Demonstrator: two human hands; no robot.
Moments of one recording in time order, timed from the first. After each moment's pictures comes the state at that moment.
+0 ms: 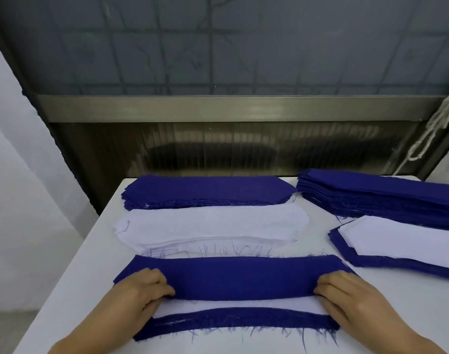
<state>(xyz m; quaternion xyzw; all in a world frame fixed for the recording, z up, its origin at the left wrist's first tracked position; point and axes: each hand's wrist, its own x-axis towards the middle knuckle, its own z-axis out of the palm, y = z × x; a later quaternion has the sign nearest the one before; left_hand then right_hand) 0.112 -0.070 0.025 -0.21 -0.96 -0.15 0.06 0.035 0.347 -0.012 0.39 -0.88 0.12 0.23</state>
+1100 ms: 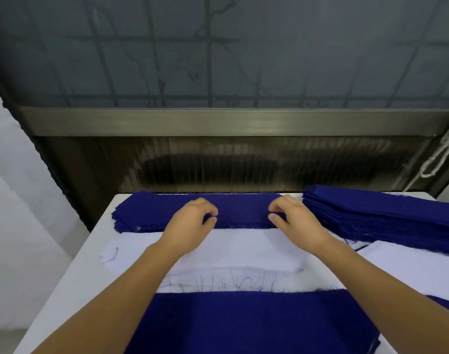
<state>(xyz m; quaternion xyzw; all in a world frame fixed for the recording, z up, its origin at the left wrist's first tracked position) -0.088 -0.017 0.045 -0.06 -0.96 -0.24 0.10 -0.146 0.250 0.035 0.21 -0.94 0.26 0.07</state>
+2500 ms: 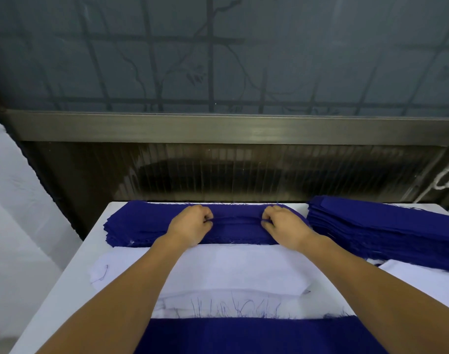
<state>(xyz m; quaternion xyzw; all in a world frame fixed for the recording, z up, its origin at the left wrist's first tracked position) -0.156 -0.027 0.029 0.01 -0.97 -0.22 0.00 -0.204 0.223 0.021 0.22 -0.96 0.16 -0.02</state>
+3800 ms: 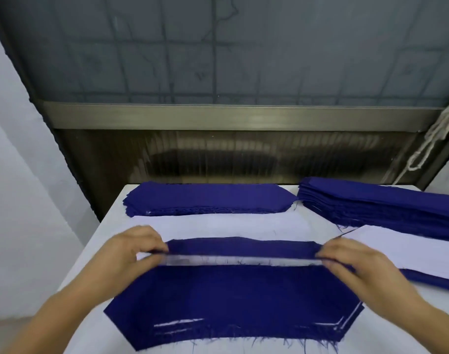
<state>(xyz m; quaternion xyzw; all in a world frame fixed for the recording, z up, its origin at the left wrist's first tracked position) 0.066 -0.095 0.072 -0.16 -0.95 -0.25 0.12 0.011 0.338 0.064 0.31 -0.91 0.25 0.15</state>
